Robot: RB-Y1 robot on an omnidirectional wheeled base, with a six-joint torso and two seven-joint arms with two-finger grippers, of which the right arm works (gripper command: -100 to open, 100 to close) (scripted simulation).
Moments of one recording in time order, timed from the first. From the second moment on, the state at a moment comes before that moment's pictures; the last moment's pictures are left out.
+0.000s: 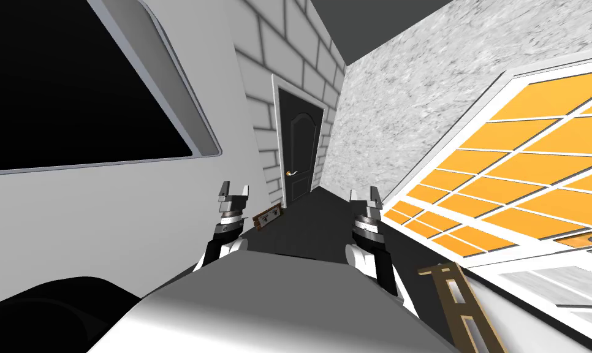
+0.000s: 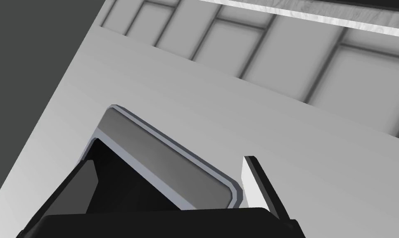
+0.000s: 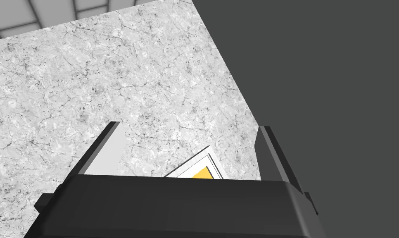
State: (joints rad) arm 0.45 -0.03 -0.05 -2.22 -0.11 -0.49 -0.13
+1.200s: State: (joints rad) arm 0.37 -0.11 -0.02 -1.97 -0.11 -0.54 -0.16
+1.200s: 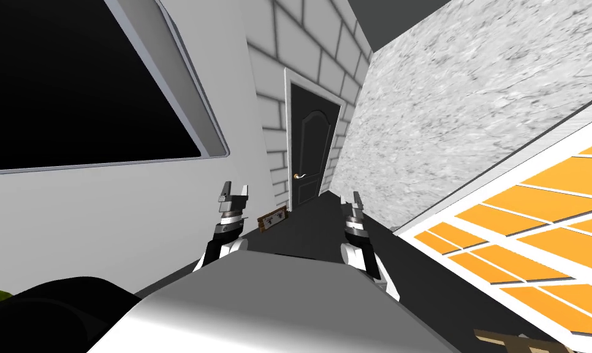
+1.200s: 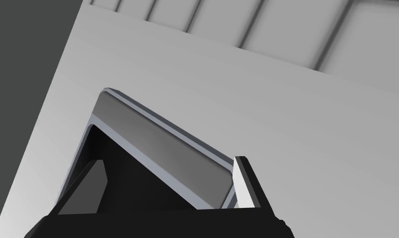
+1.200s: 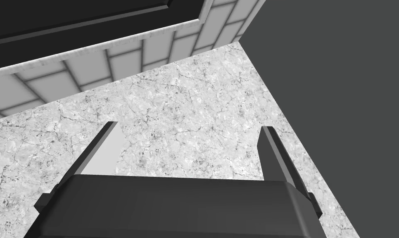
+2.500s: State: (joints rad) arm 0.26 -0.23 0.02 -1.61 -0.11 -0.62 -0.21
